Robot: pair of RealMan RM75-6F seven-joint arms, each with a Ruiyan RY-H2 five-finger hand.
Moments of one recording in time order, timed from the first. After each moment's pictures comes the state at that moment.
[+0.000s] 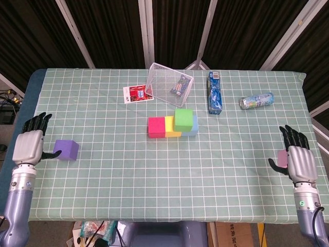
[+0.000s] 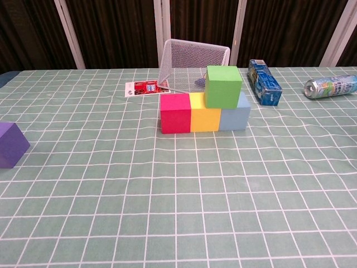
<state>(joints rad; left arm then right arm) -0.43 -1.16 -0.21 -1.90 0.92 1.36 0.42 0.31 -1.09 0.11 -1.79 -1.11 1.38 -0.12</state>
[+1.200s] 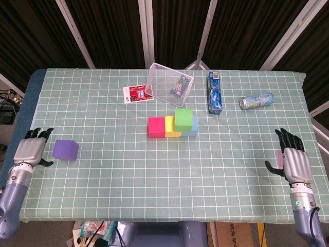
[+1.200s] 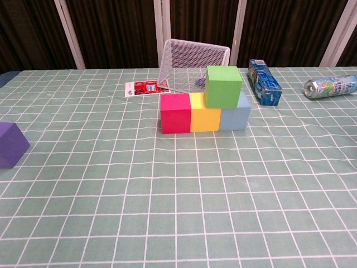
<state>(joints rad) -0.50 -1.15 -0.10 -1.65 0.82 1.02 0.49 0.28 -1.13 0.15 -1.77 -1.11 1.32 -0.14</state>
